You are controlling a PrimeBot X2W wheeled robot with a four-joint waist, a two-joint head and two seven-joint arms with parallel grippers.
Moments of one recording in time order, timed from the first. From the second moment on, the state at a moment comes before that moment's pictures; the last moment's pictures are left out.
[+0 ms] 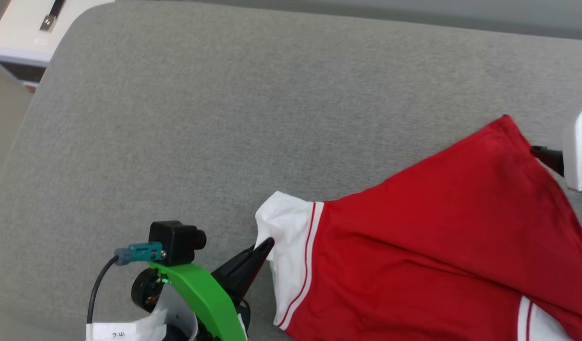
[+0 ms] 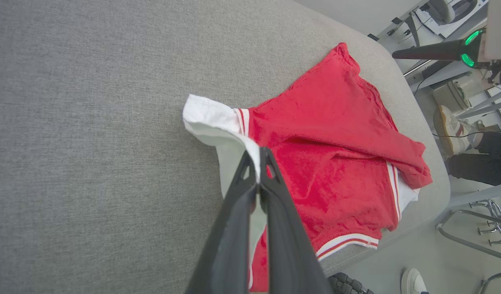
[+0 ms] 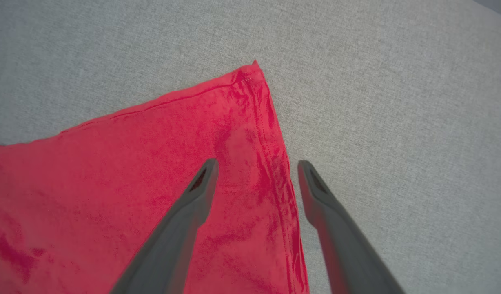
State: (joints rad) left arm -0.10 0.52 -0.57 -0.35 -0.93 0.12 0.26; right arm -0.57 -0.50 0.07 0.06 0.48 0.13 1.17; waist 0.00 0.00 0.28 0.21
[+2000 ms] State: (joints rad) left arm -0.23 0.53 -0.39 -0.34 -0.85 0.18 0.08; right arm -0.69 -0.54 0.22 0.30 0.62 0.13 0.60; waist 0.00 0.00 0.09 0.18
